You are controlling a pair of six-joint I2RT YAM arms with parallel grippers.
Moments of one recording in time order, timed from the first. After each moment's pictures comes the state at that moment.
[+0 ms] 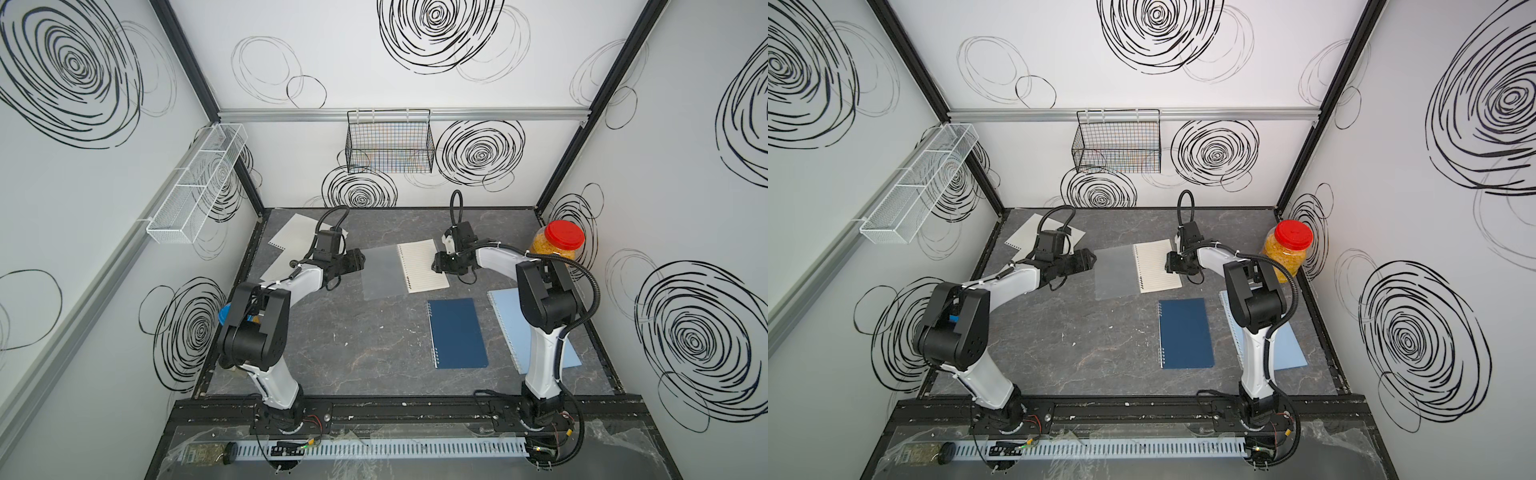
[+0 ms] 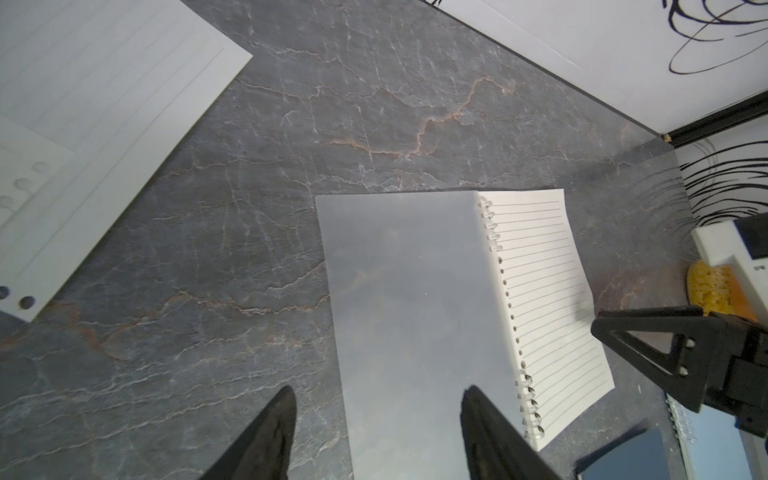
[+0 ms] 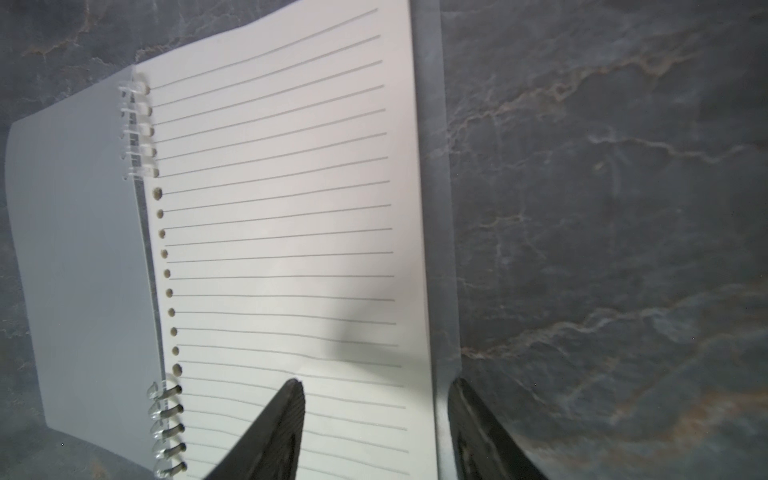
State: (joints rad) left arm -0.21 1.74 1.03 -0.06 0.25 -0.44; right arm 0.35 2.05 1.38 -0.41 -0.23 0.29
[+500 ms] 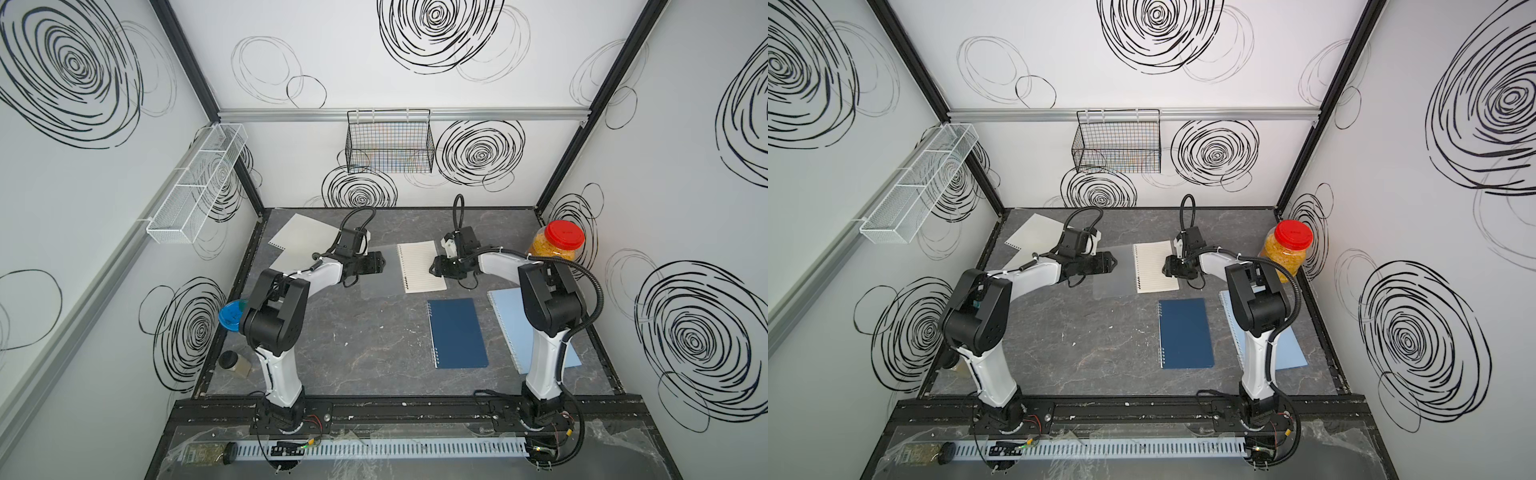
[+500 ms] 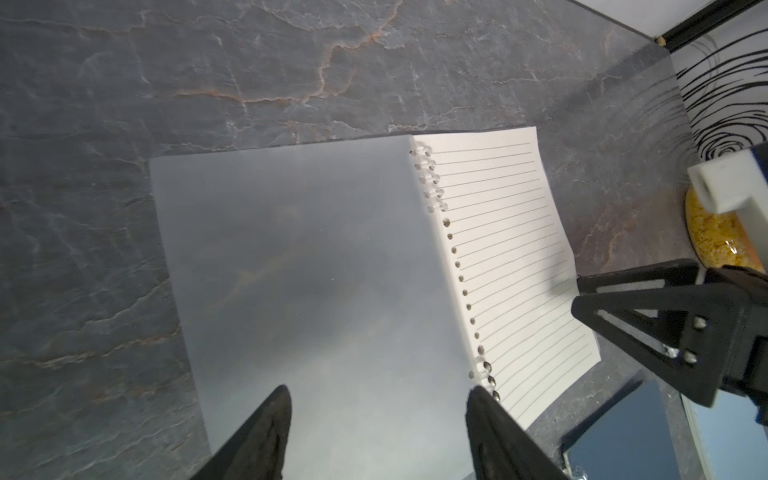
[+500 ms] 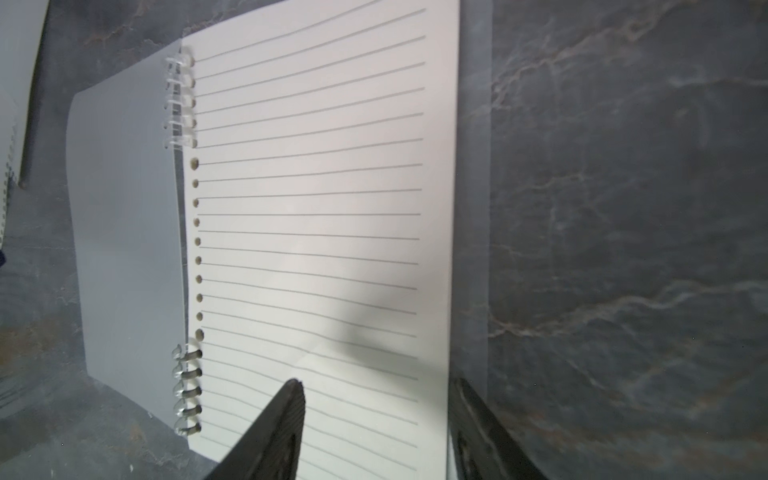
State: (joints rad) left arm -0.33 1.88 1.17 -0.13 0.27 -0.38; right arm 0.36 2.00 1.26 -0.31 -0.32 0.33
